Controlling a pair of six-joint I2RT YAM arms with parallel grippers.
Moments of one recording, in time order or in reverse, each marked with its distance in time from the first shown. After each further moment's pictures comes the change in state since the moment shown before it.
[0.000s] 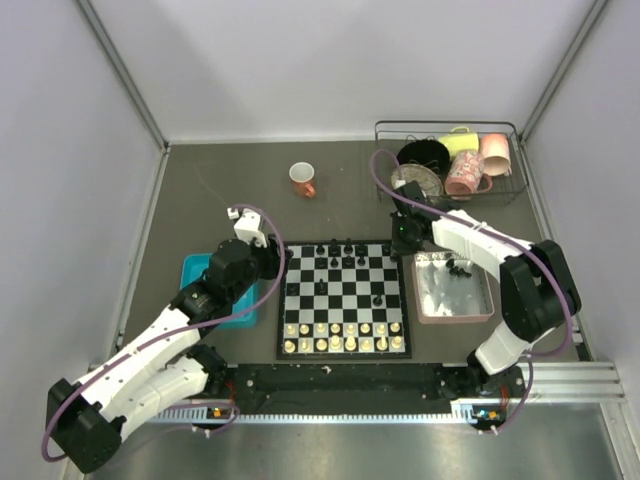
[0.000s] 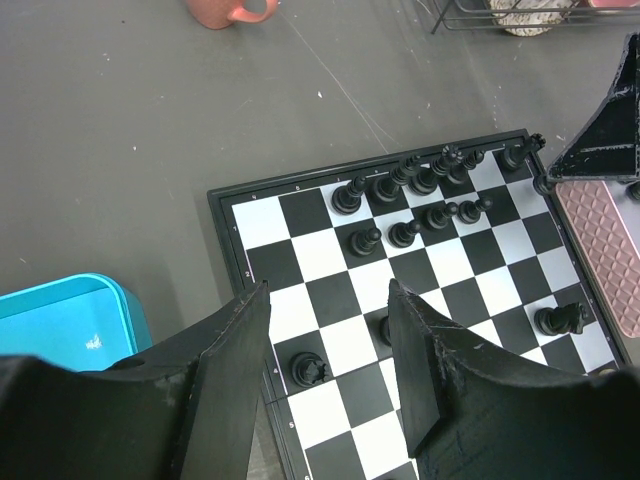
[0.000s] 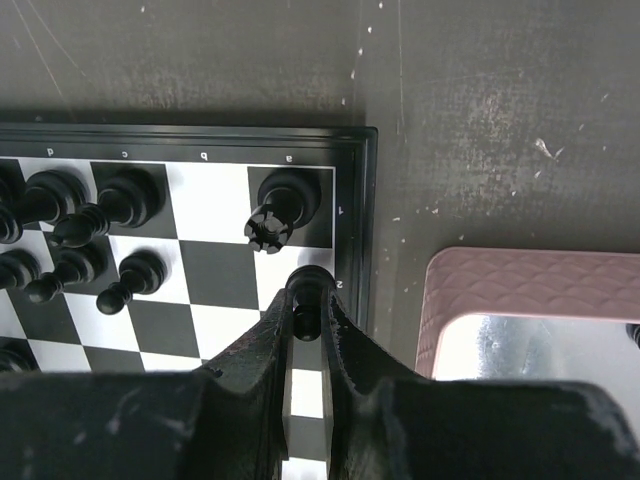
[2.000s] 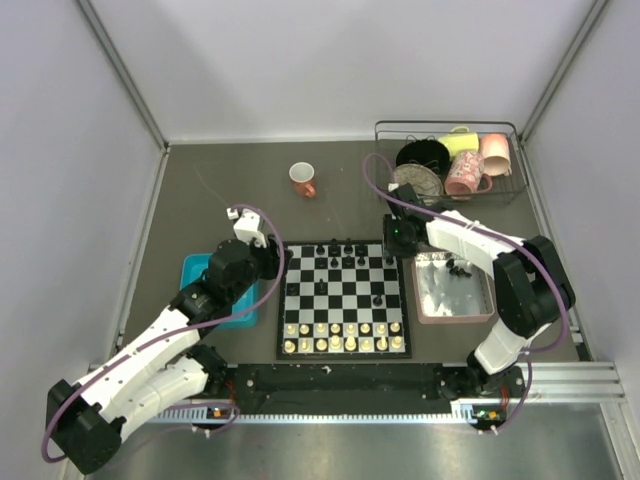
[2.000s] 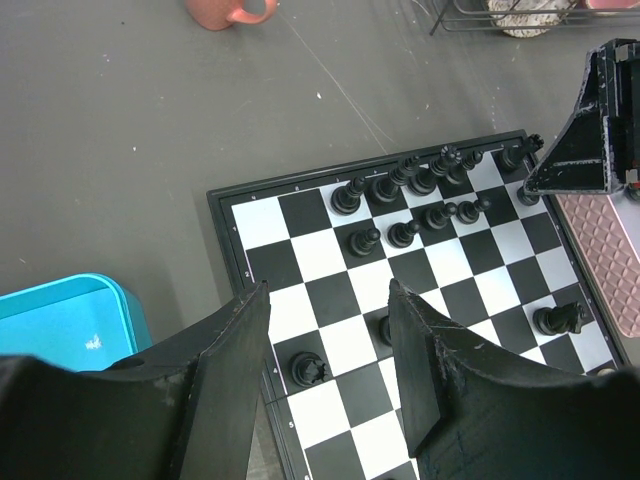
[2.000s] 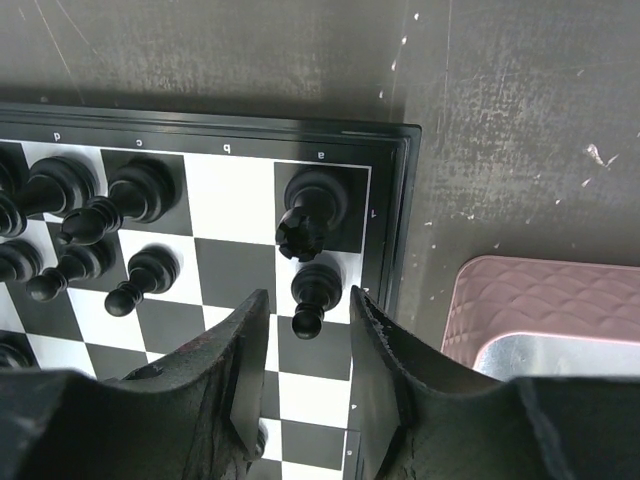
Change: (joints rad) left arm 0.002 -0.004 -0.002 0.000 0.003 0.000; right arm 0.025 0.038 0.002 0.024 -0.023 -0.009
